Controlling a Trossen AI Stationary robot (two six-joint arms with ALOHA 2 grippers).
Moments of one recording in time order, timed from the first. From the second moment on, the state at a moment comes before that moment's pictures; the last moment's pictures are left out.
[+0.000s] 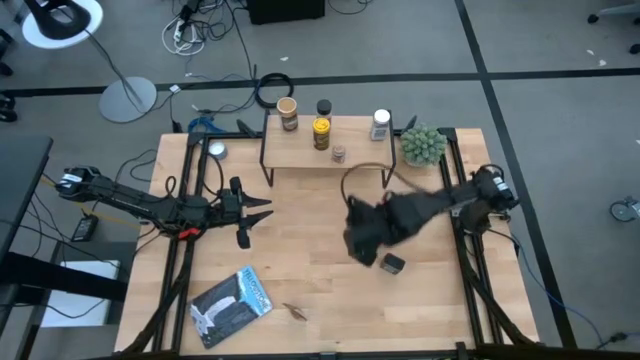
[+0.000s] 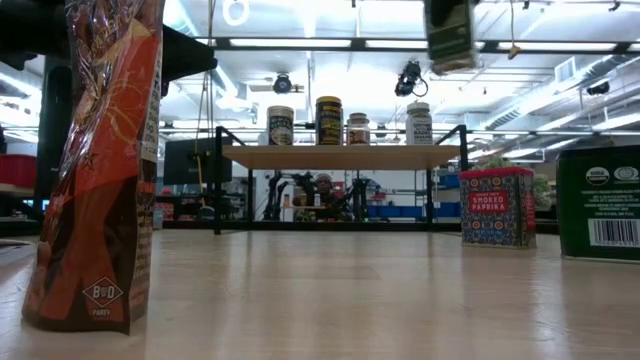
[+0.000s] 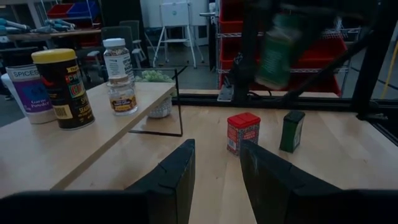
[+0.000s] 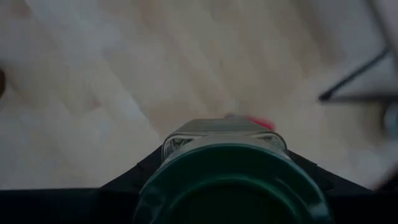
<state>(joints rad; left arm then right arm) -0.24 0.75 0.26 0.46 -0.44 0.00 0.32 1.82 1.94 -1.57 0.32 0.87</state>
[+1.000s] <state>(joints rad) -0.24 0.75 0.26 0.41 -0.45 0.02 -0.32 1.01 1.40 -1.34 0.17 0.21</state>
